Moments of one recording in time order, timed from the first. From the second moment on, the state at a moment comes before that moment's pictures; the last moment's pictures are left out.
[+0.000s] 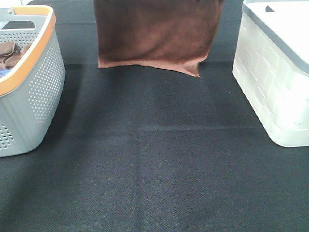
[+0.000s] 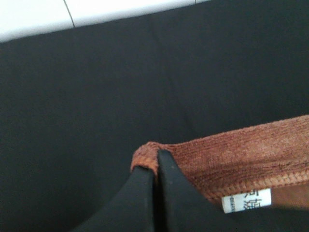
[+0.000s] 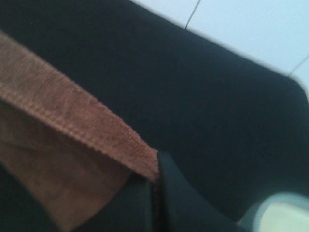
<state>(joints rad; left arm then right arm) -0.33 2.34 -2.31 0.27 0.56 -0.27 0.26 2.06 -1.73 -0.50 0.18 0.12</state>
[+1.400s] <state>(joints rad) -0.39 2.24 -2.00 -0.13 1.21 -0.09 0.24 2.06 -1.71 0.17 1.17 -0.27</state>
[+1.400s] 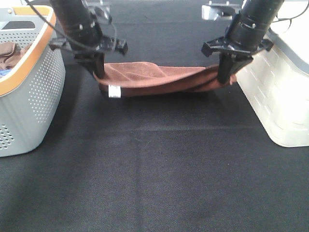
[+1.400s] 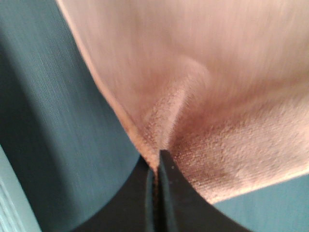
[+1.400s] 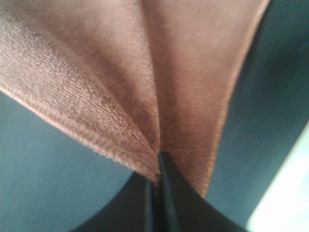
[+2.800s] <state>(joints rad) -0.51 2.17 -1.51 -0.09 1.20 -0.09 0.24 2.06 -1.35 0.28 1.21 -0.25</state>
